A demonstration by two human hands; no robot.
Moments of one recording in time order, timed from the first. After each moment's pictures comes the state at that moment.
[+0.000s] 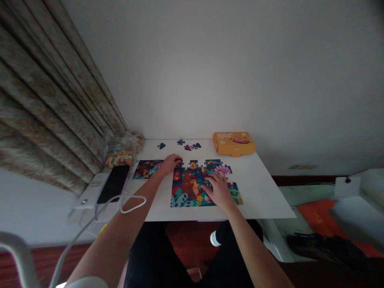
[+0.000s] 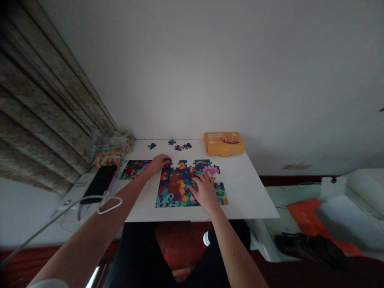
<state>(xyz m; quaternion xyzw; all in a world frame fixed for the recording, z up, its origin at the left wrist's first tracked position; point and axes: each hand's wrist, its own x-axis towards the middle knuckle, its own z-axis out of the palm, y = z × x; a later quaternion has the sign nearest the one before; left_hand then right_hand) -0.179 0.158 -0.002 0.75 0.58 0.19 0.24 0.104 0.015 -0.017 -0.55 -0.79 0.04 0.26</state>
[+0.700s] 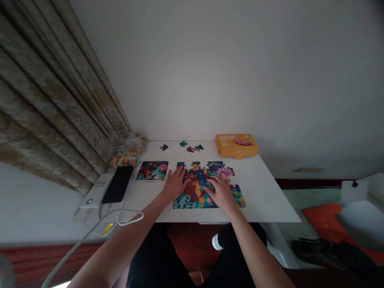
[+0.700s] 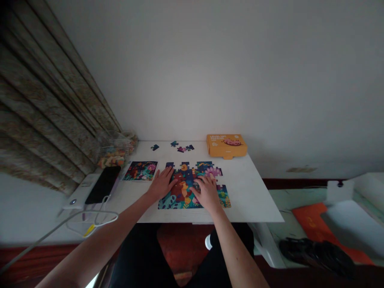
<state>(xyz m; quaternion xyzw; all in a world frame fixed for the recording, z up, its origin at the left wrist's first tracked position) -0.148 0.045 -0.008 0.80 0.59 0.08 0.05 0.104 0.013 -0.015 -0.55 -0.79 0.05 0.25</state>
